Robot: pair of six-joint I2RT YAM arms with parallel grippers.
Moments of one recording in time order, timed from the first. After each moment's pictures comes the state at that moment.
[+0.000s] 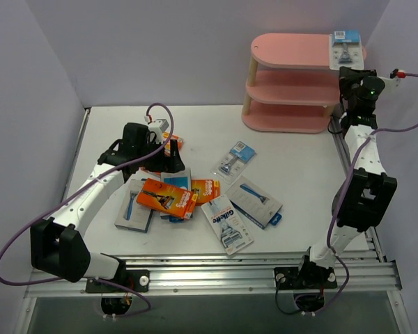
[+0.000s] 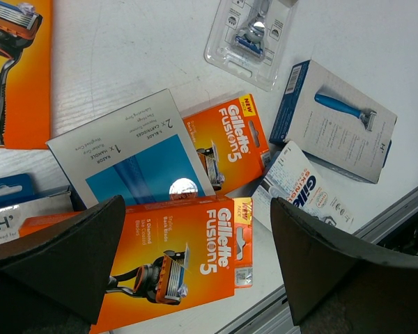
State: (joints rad) left arm -0.35 1.39 1.17 -0.52 0.32 -0.28; right arm -0.30 1.82 1.60 0.28 -0.05 1.11
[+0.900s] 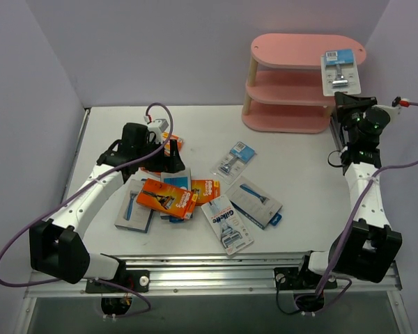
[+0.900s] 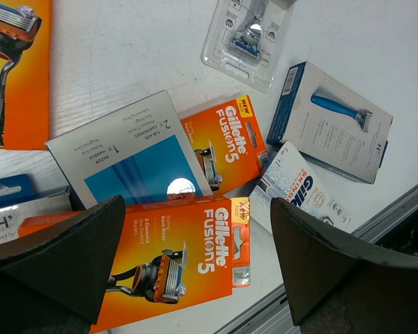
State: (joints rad) left arm -0.35 1.39 1.17 -0.52 0.32 -0.28; right arm -0.31 1.36 1.14 0.26 -0.15 1.13
